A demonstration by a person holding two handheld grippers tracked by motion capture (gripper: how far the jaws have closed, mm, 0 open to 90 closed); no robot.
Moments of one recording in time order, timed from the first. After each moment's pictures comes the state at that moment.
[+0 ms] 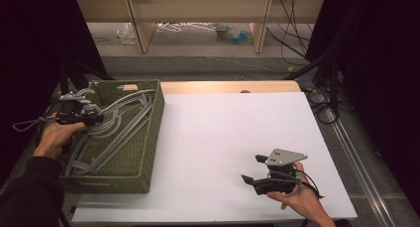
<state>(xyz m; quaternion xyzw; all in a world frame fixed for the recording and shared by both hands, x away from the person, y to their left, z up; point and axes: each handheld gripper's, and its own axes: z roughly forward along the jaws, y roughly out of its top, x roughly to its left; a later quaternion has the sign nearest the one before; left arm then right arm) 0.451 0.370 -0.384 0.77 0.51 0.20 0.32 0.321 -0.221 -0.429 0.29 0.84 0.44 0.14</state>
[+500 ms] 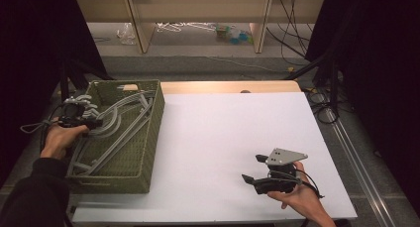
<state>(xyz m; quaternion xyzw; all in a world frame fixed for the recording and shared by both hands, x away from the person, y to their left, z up) 0.454 0.372 -0.404 0.75 0.56 0.20 0.29 0.322 -0.222 -0.430 0.29 0.84 0.44 0.14</state>
